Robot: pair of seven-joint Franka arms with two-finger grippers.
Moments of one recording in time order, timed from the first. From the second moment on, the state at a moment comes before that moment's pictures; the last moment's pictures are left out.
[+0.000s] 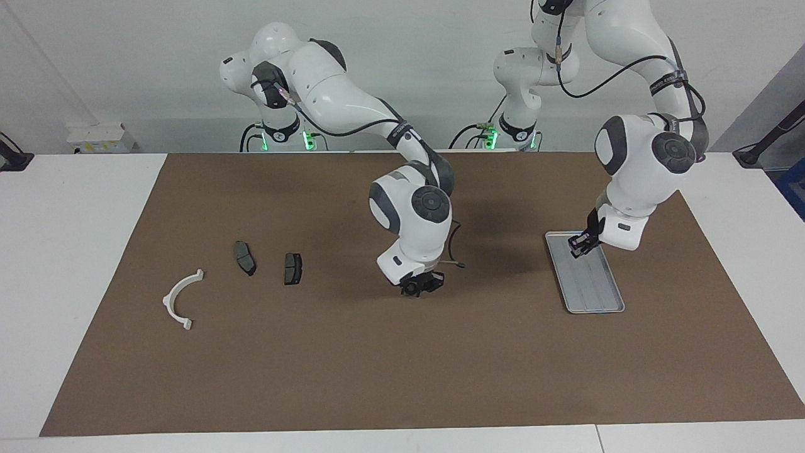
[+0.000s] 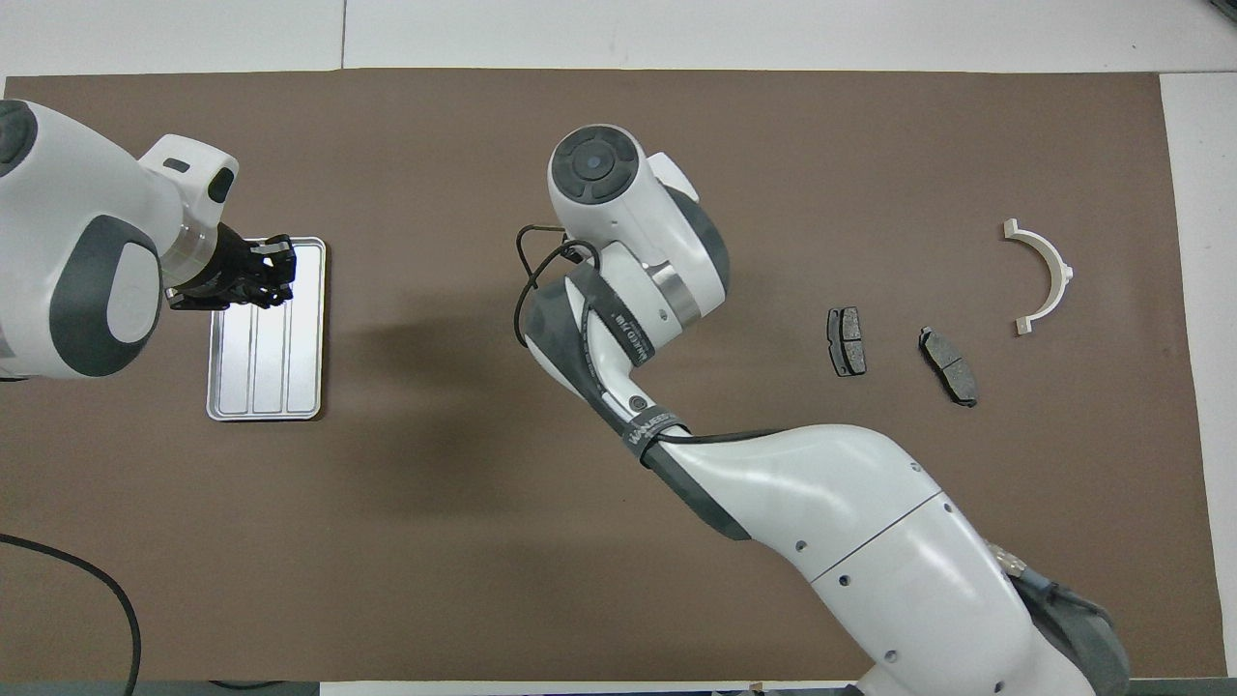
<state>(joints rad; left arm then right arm) -0.11 0.22 -0.03 -1.80 -0.02 1.97 -0.48 0.51 0.87 0.02 -1.01 -0.08 1.85 0.73</state>
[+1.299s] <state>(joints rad) -0.53 0.55 -0.02 -1.64 -0.02 2.25 -1.08 0.08 0.86 0.05 -1.00 -0.08 1.92 0.02</state>
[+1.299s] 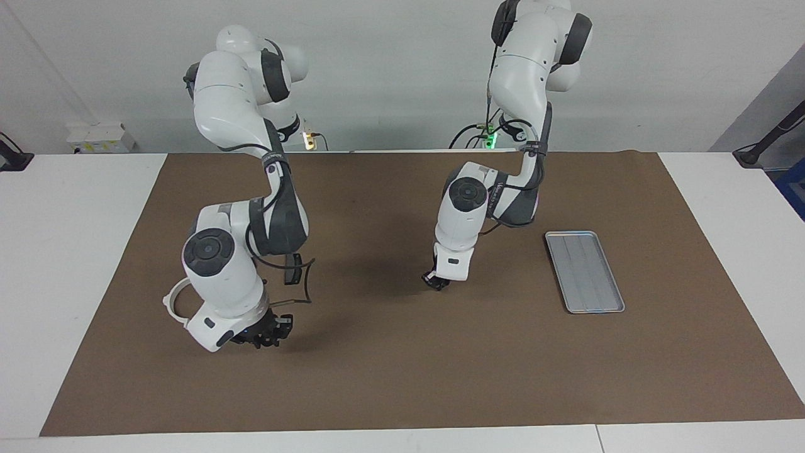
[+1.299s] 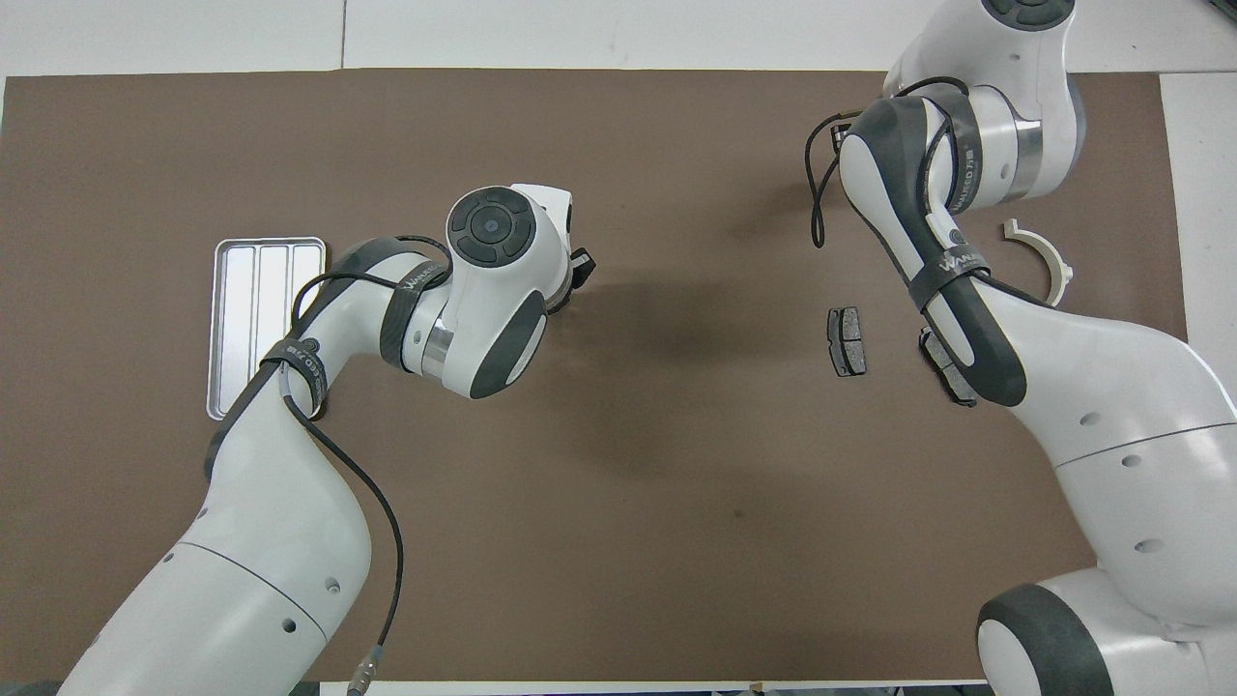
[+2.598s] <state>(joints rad) -0.18 0.09 0.05 -1.63 -0.01 1.65 -0.48 0.04 0.92 0.05 -1.05 -0.08 2.04 -0.02</state>
